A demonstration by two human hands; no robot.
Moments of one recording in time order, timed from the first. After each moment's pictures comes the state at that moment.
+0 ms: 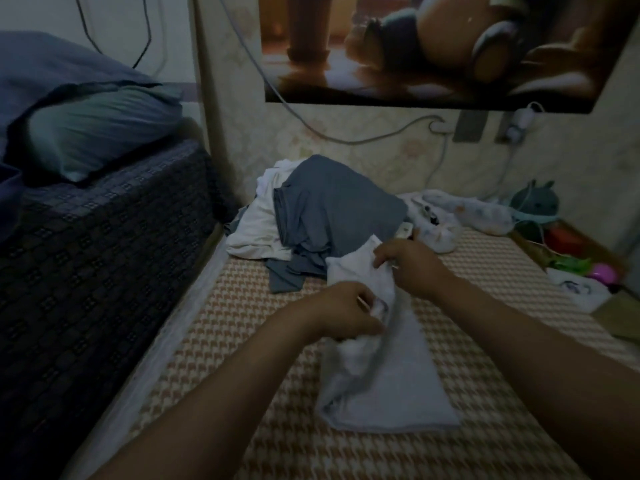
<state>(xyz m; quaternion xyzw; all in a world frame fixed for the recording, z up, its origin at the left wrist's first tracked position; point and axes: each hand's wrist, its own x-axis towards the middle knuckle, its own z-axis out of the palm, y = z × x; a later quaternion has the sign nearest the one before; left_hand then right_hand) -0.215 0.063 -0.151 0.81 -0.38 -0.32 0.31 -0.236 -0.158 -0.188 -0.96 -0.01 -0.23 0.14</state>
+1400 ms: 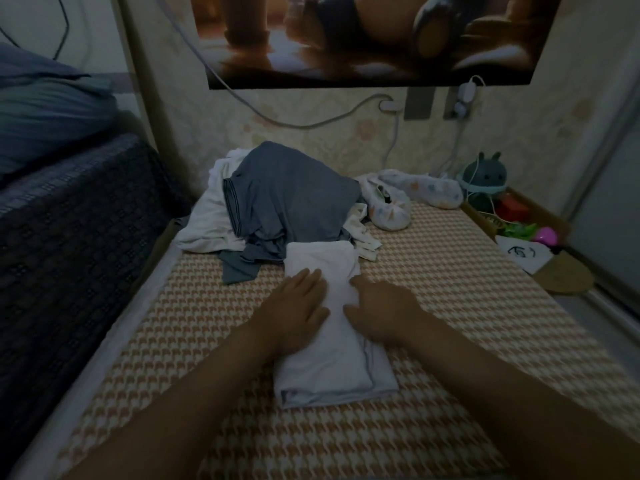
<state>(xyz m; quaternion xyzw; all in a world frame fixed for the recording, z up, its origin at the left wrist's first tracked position) -0.194 0.036 -0.251 0.84 -0.54 -0.01 0.06 -0.328 -0.120 -0.230 -0.98 0.18 -0.05 0.10</state>
